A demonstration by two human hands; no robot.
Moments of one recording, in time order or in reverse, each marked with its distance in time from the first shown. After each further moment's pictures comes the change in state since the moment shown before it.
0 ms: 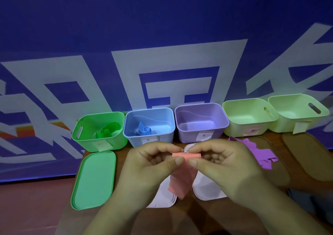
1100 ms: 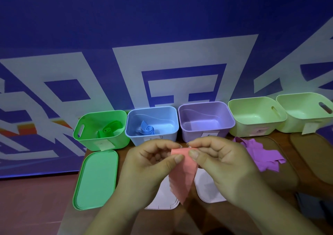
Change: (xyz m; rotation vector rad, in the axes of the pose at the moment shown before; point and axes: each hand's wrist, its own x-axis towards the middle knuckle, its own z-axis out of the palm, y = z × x) left_hand 0.019 -0.008 -0.009 0.001 0.044 0.020; right_hand 0.025 0.019 0.013 0.166 0.005 0.072
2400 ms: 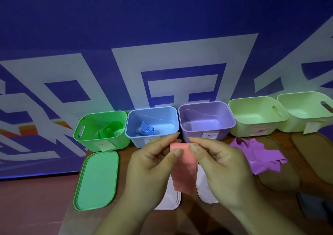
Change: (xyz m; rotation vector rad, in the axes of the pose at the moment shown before) left_hand 0.001 -0.007 0.015 0.120 0.102 0.091; right_hand 0.004 0.020 0.005 -0.155 0.186 -0.155
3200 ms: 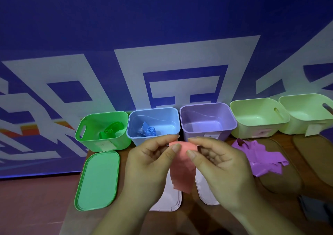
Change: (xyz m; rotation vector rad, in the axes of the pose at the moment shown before) left_hand 0.004 0.009 -0.001 -0.044 0.099 -0.067; right_hand -0.002 -0.002 0.003 0.081 -0.039 -0.091
